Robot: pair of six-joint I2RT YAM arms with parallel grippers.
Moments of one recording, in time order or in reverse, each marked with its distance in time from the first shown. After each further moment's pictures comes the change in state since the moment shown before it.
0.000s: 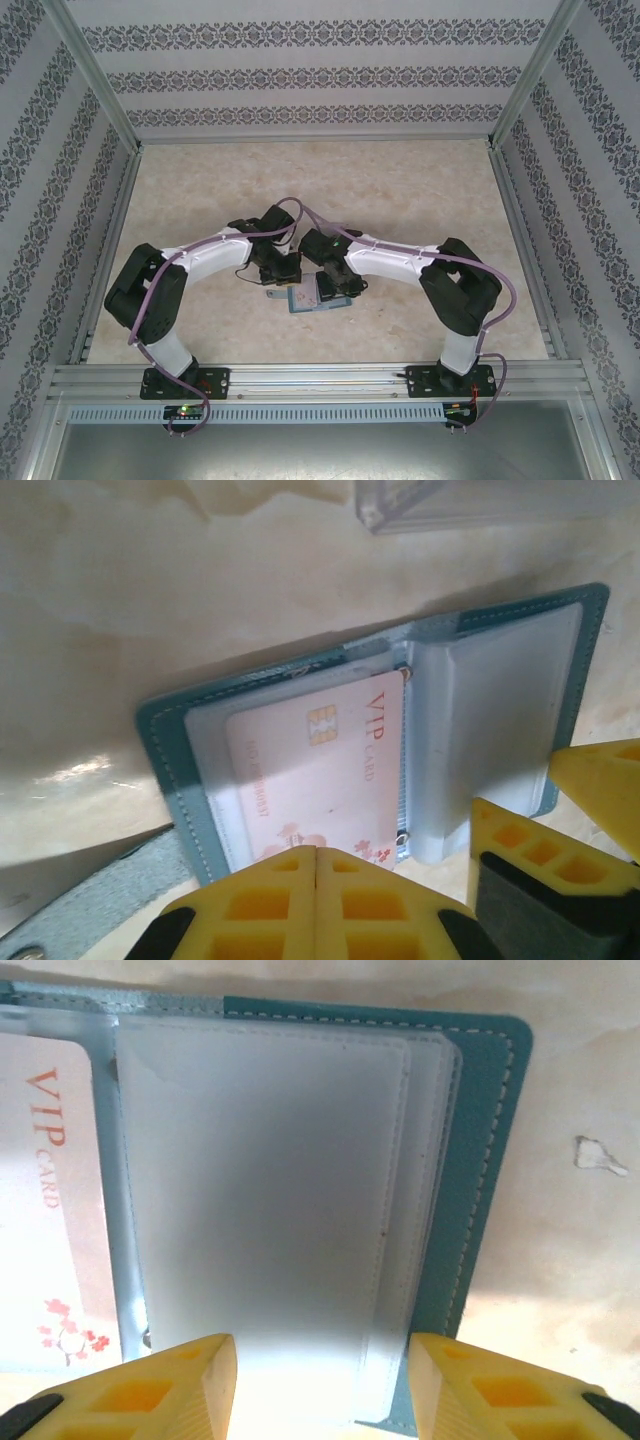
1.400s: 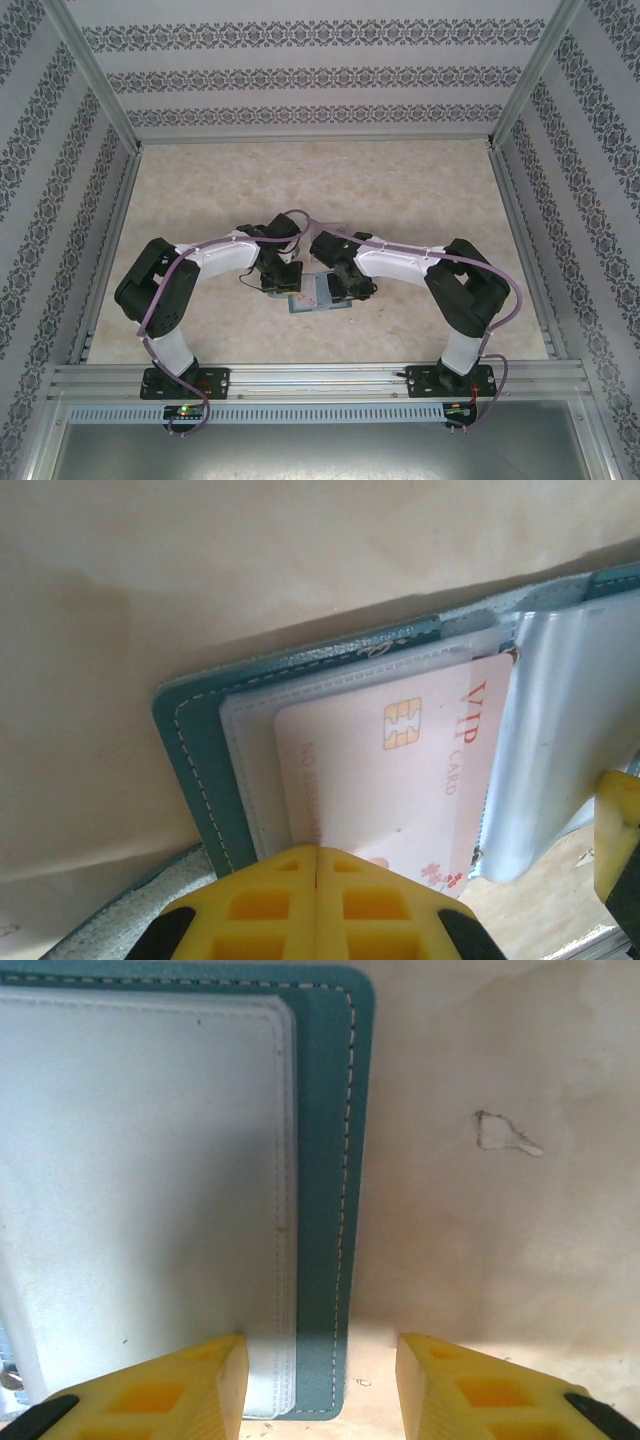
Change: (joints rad) left arm -0.011 0.043 -0.023 0.001 -0.032 0.001; right arm -0.044 -0.015 -0.093 0.036 0.018 0.002
